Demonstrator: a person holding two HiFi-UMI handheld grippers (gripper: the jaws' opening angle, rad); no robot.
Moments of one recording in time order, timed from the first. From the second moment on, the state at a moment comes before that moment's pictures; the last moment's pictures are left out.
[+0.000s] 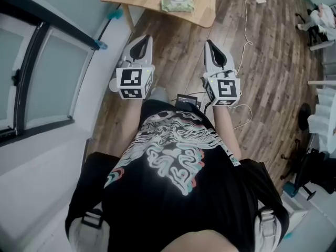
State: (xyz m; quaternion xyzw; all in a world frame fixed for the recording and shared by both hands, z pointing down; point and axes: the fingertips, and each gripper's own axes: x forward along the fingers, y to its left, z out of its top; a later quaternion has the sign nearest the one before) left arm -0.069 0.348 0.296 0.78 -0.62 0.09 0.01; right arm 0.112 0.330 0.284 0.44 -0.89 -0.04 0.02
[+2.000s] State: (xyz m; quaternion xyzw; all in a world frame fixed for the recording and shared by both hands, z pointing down) left arm -0.103 -0.029 0.358 0.83 -0.55 0.11 0.08; right arm 0.065 -0.012 0.351 0.48 -0.87 0.02 0.10
